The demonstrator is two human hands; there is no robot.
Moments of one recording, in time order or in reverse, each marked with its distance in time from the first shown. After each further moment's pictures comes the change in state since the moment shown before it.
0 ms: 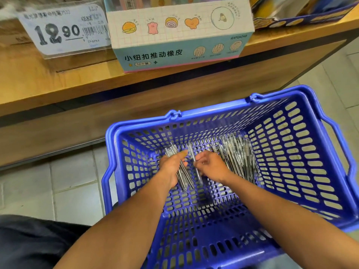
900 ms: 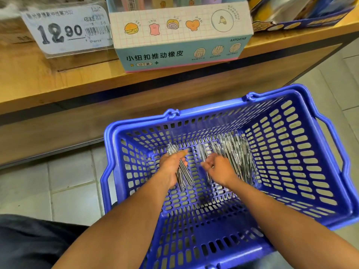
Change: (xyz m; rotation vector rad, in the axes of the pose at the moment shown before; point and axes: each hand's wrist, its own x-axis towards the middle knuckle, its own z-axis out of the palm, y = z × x) left_hand -0.004 0.003 0.001 -0.024 -0.042 0.008; right_hand -0.013 0.011 -0.014 -0.310 0.132 0.065
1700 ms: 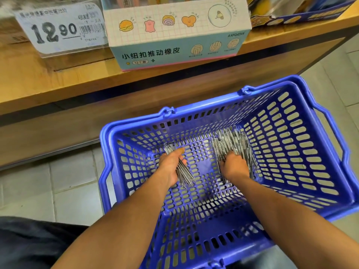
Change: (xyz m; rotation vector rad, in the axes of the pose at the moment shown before) left_hand -0.001 0.002 -0.001 -0.084 0.006 -0.023; right_hand 0.015 0.034 -0.006 -0.406 0.198 0.277
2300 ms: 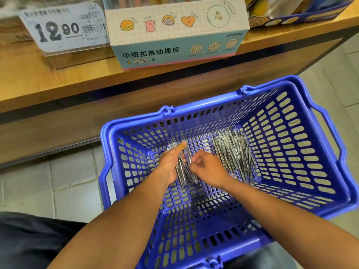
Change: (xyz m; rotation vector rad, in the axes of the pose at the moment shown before) left_hand -0.002 0.000 0.001 0.087 -0.071 0.022; right_hand -0.055 -0.055 -0.023 0.594 -0.246 -0.480
